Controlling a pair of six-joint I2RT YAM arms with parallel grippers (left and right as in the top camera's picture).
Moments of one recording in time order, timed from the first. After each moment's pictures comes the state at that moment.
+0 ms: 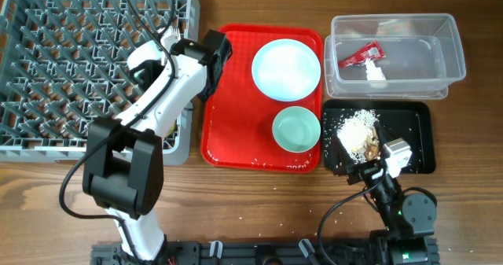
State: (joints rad) left arm -0.38 1.94 1.49 -1.22 -1.15 -0.64; right arm 0.08 0.01 0.01 0.02 -0.27 0.11
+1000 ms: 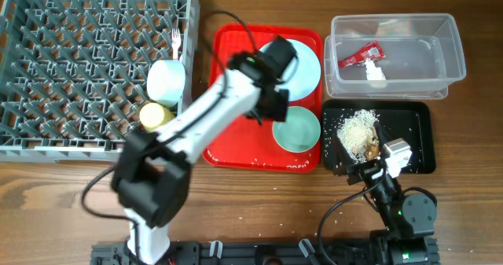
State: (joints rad) left arm -0.68 1.98 1.61 -1.02 0.14 -0.49; right arm 0.08 0.01 0.01 0.02 -0.27 0.11
